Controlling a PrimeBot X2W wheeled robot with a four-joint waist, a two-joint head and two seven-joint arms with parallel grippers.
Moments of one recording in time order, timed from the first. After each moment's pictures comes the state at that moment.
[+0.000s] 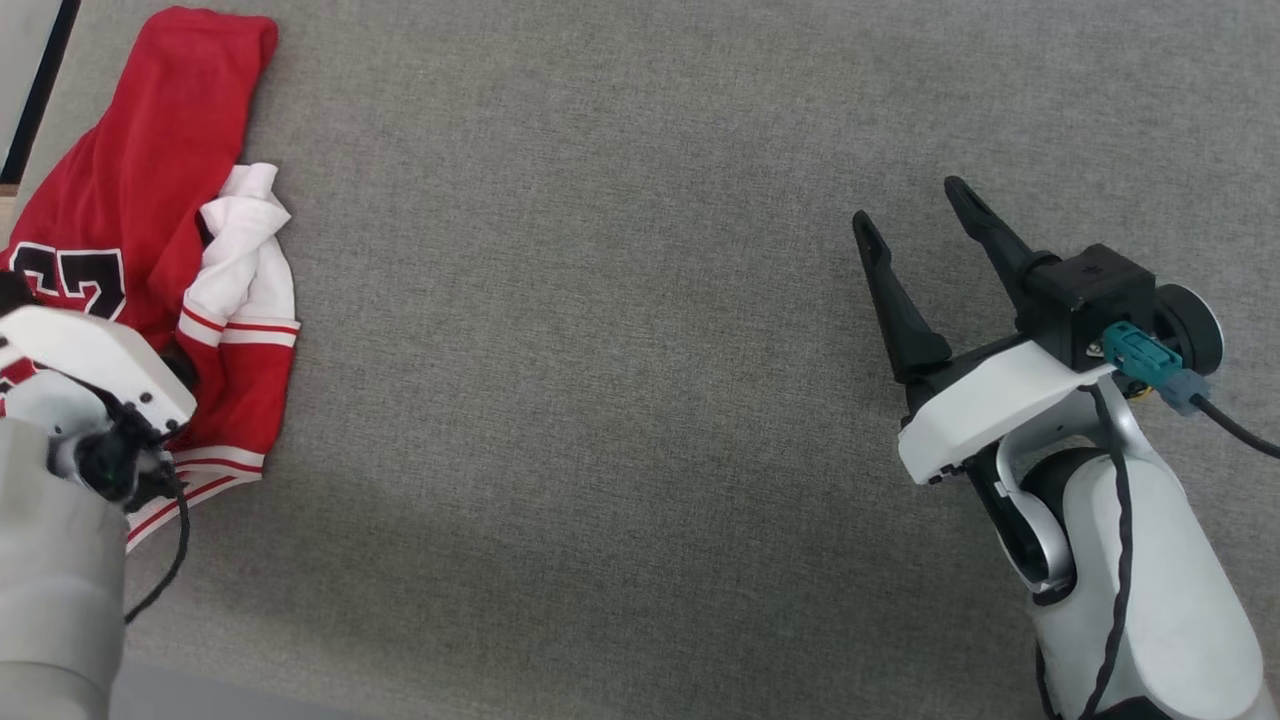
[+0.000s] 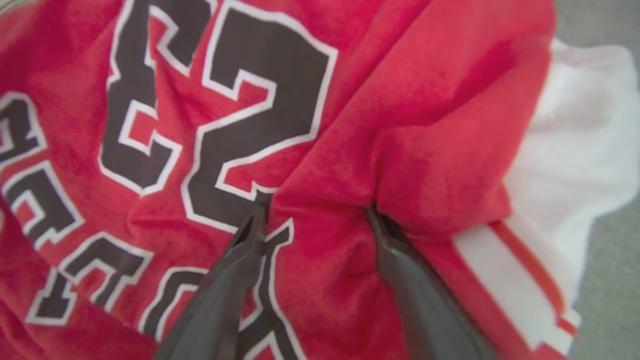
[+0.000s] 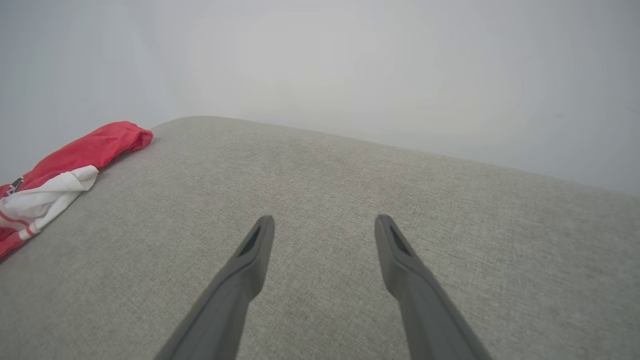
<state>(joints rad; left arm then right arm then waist) -0.86 0.38 0.00 1.21 -0.61 -0.13 0.21 -0.41 -0.09 0.18 0.02 0.13 0.13 0.11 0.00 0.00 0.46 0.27</state>
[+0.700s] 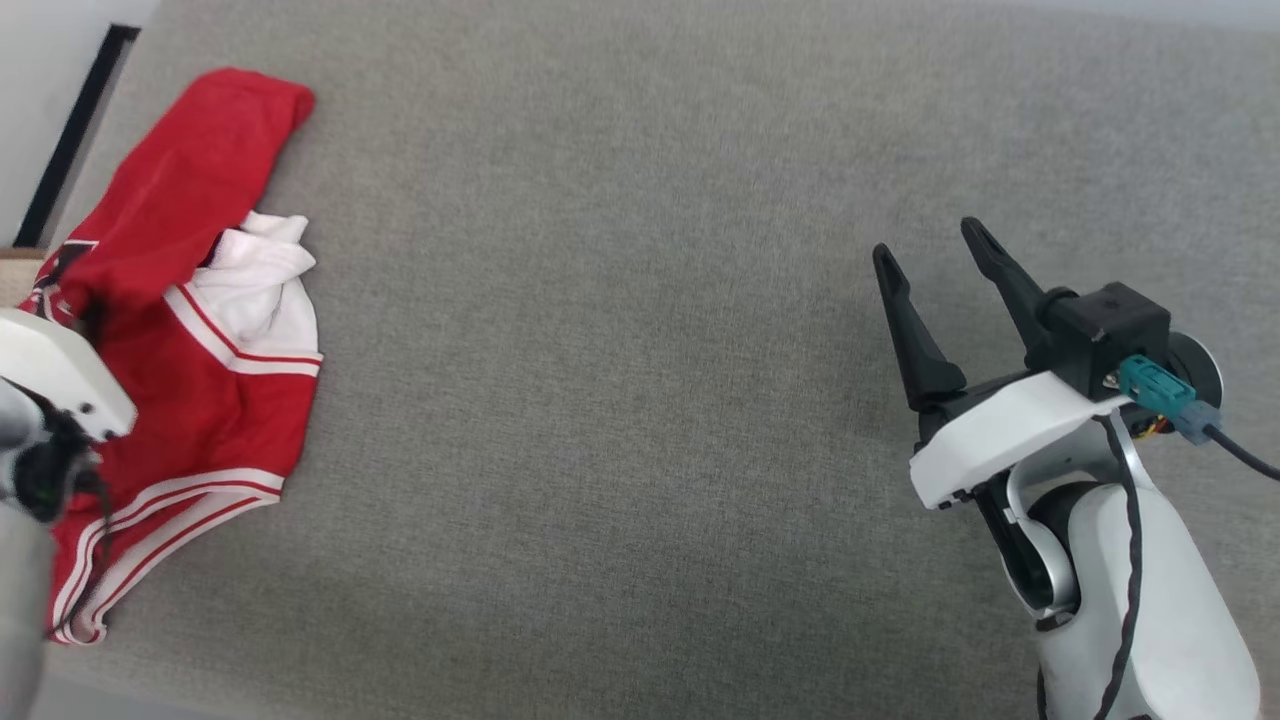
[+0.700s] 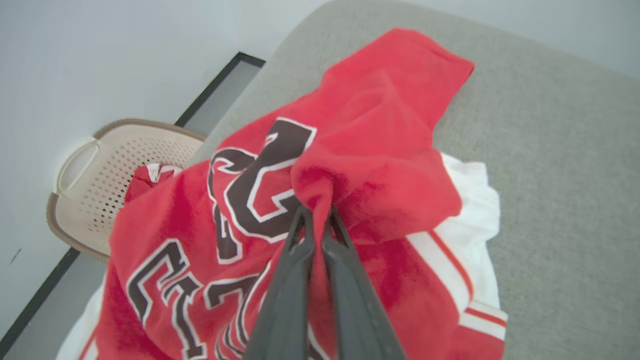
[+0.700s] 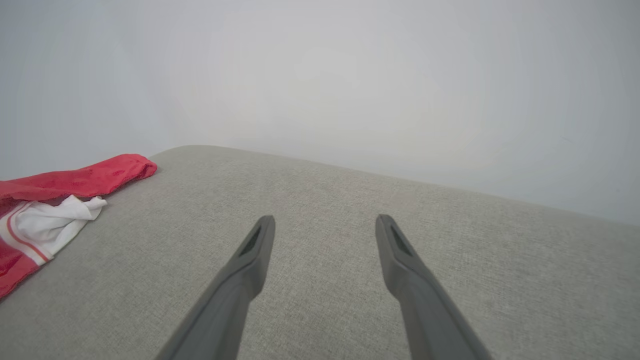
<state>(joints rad) -0.79 0.51 -0.17 1.03 -0.67 -0.13 0.12 -0.36 -0.07 0.13 0.06 0.15 0.13 0.06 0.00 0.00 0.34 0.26</state>
